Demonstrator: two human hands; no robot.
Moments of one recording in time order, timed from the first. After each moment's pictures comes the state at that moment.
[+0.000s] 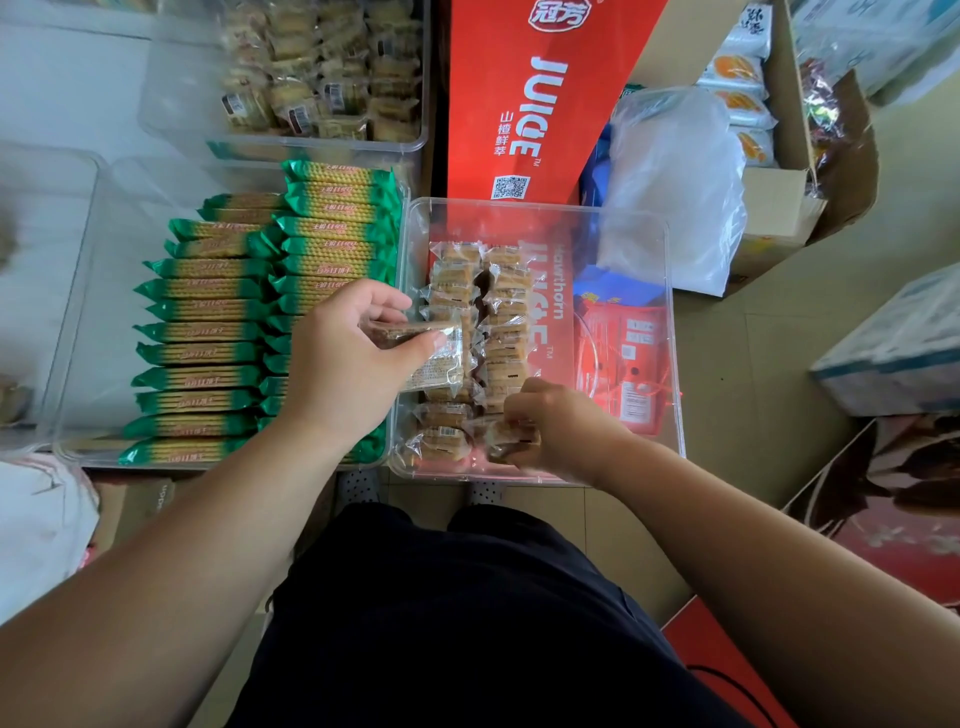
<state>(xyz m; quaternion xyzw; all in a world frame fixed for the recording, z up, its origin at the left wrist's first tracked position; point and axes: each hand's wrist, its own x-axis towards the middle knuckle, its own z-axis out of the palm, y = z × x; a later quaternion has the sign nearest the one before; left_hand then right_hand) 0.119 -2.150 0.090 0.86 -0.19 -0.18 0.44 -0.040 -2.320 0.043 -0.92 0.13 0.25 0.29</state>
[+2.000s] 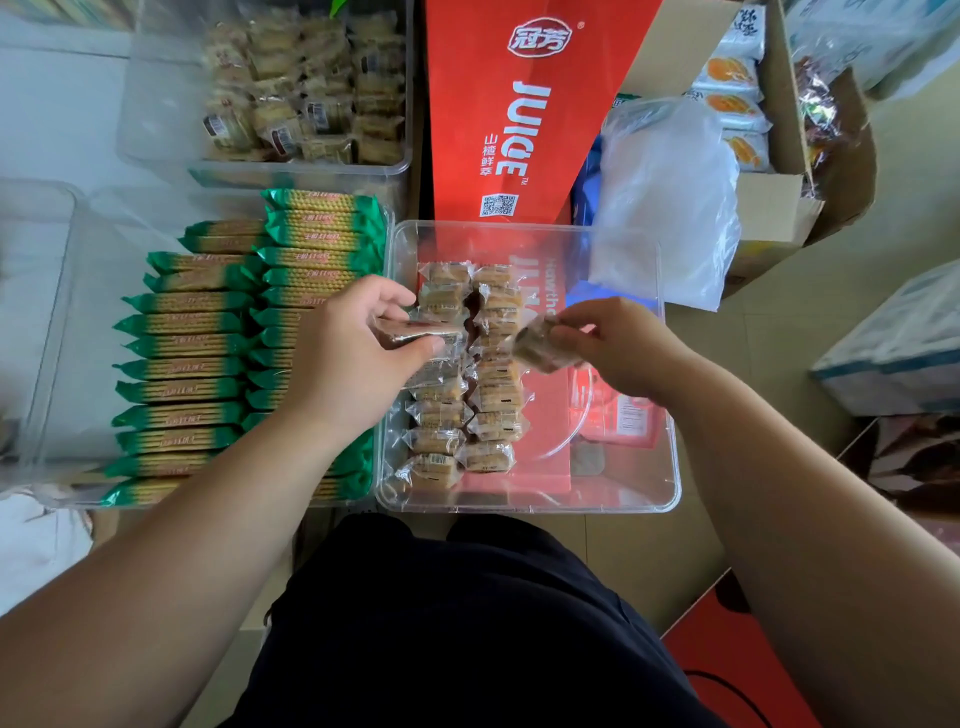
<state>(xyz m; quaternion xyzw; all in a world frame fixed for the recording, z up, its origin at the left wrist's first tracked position) 0.141 -2.180 0.090 0.87 -0.23 -0.19 0.40 0.000 -2.413 0.078 -0.87 0.30 0.14 0.37</state>
